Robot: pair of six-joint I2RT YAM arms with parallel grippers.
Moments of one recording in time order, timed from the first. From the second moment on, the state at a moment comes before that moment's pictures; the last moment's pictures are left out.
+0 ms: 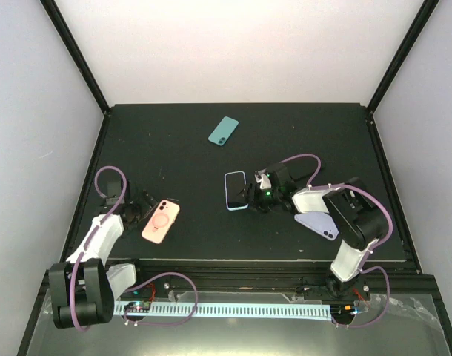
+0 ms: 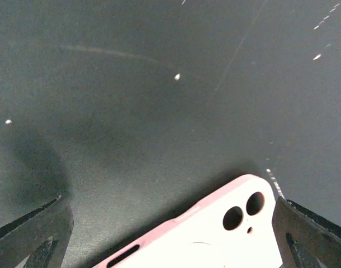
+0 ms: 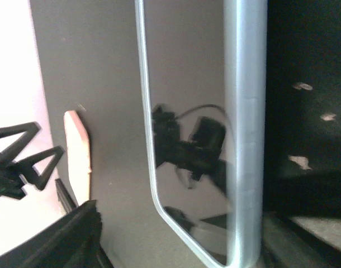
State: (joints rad) left arm 0.15 1.03 0.47 -0.46 0.13 -0.77; right arm 0.56 1.76 0.72 0.25 -0.61 0.92
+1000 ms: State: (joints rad) left arm 0.15 1.22 0.42 -0.14 0.37 -0.77; right arm 0.34 1.57 1.07 -0.45 -0.06 0.83
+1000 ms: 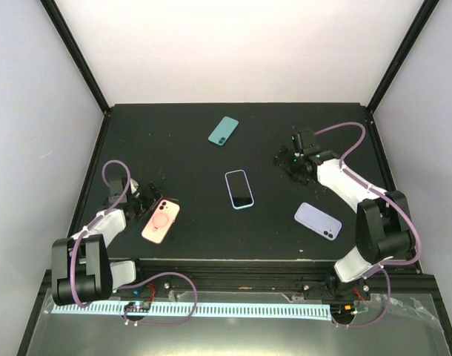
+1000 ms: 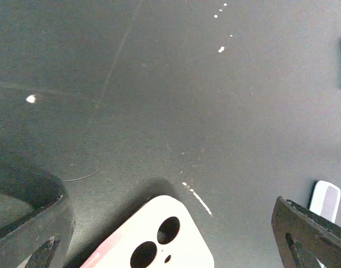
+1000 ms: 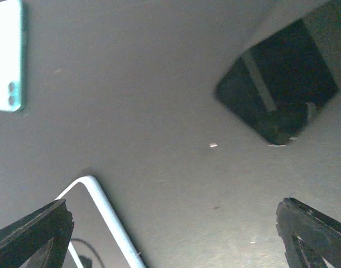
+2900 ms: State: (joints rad) left arm 0.02 0.79 0.28 -0.48 0.39 -0.93; right arm 0.20 2.08 1.56 -0.85 0.15 1.16
